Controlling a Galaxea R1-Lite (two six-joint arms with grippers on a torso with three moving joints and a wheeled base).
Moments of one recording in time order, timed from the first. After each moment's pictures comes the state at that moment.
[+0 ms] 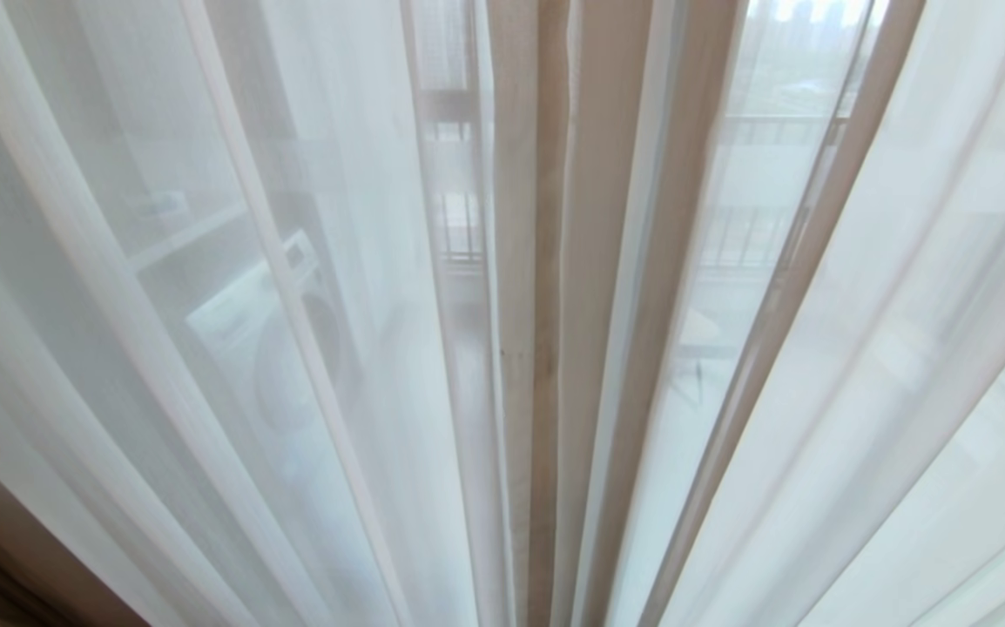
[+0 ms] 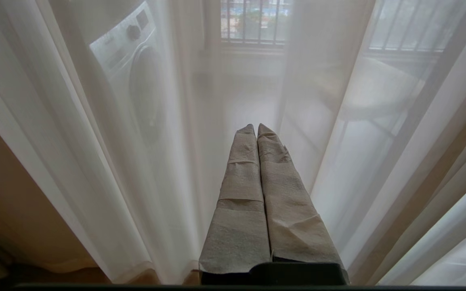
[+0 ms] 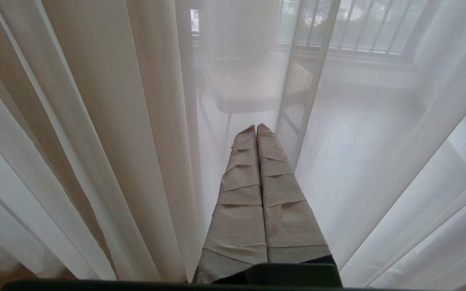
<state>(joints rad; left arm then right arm) 0.00 0.00 0.00 0.00 0.01 -0.02 0.00 0.00 0.00 0.00 0.04 -0.04</state>
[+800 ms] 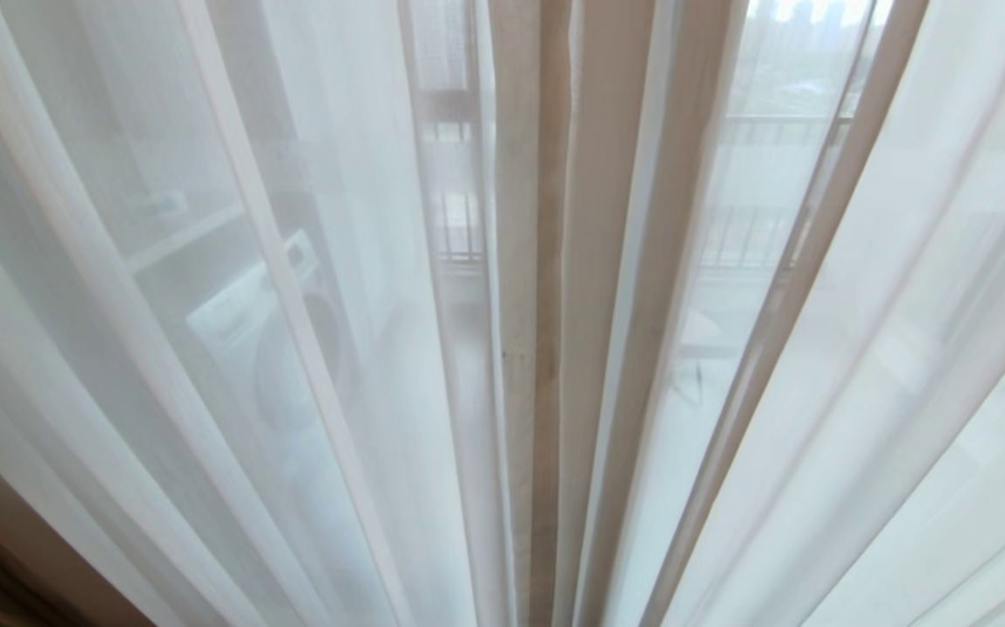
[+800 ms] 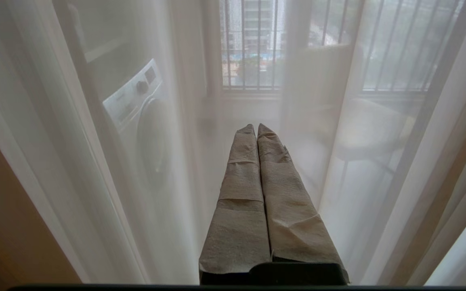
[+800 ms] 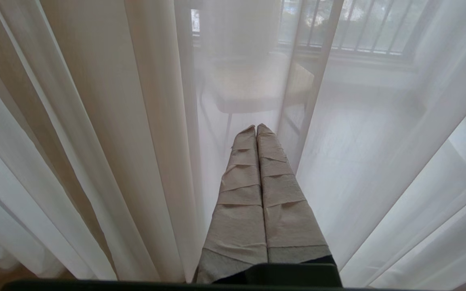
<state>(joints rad) 0.00 0.03 -0.11 -0.06 0.00 0.01 0.00 0.00 0.00 0.00 0.04 -0.04</state>
